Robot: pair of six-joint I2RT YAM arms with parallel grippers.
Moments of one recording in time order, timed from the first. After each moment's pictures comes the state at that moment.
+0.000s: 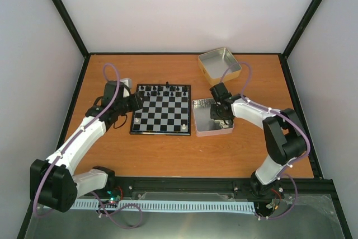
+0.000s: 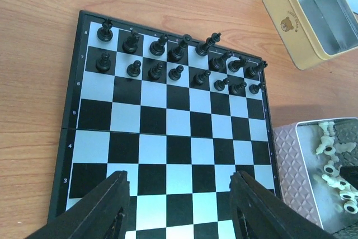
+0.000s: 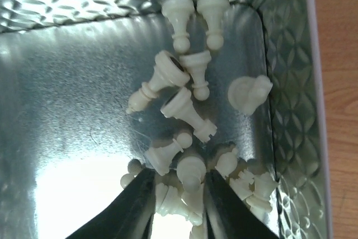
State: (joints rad) left arm -0.28 1.14 0.83 -0.39 0.12 -0.48; right arm 0.46 1.65 0.99 -0.53 0.15 0.45
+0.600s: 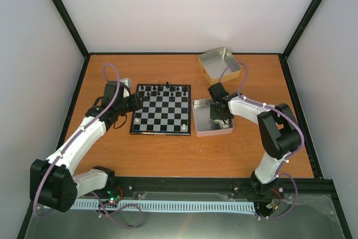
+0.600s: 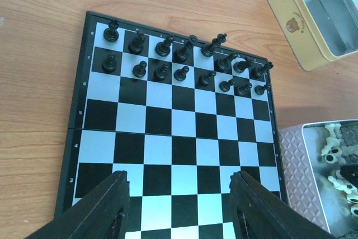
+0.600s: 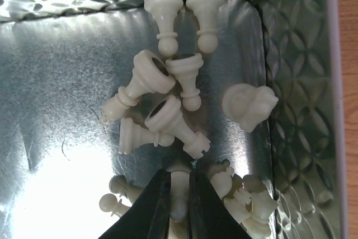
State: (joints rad) left arm -0.28 1.14 0.82 -0.39 0.11 -0.48; right arm 0.46 1.74 1.03 -0.55 0.17 0.43
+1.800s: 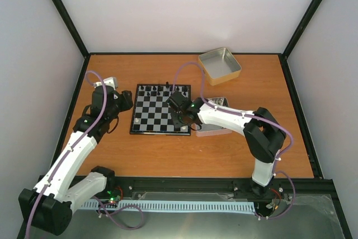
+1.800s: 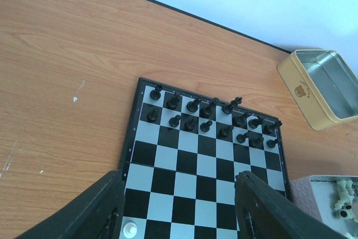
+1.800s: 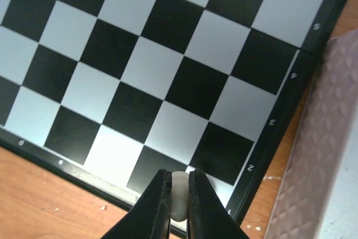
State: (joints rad) left arm -0.28 0.92 0.81 -0.43 -0.11 -0.49; right arm 0.90 1.81 1.29 -0.60 0.12 0.50
